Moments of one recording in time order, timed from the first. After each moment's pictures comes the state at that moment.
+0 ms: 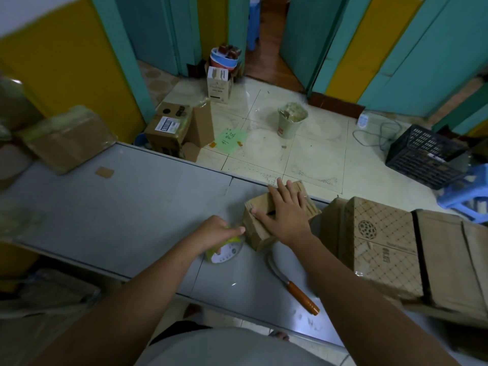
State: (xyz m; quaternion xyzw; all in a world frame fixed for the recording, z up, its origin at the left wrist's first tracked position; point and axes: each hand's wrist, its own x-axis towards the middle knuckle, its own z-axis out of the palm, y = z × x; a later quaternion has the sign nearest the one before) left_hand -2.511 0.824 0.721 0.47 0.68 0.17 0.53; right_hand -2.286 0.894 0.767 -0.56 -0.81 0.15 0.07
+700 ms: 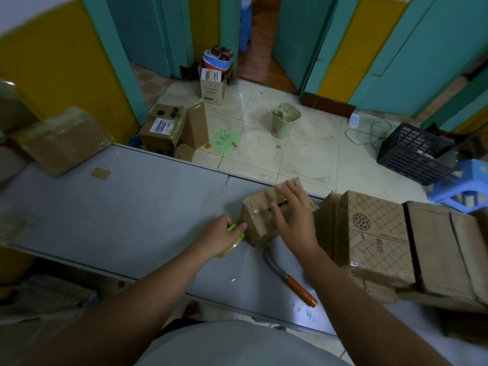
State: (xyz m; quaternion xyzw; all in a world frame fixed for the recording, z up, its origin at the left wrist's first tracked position) left_hand -2.487 0.812 0.710 0.54 0.73 0.18 0.38; right_hand -2.264 0.855 0.782 -0.54 -0.74 0.21 0.34
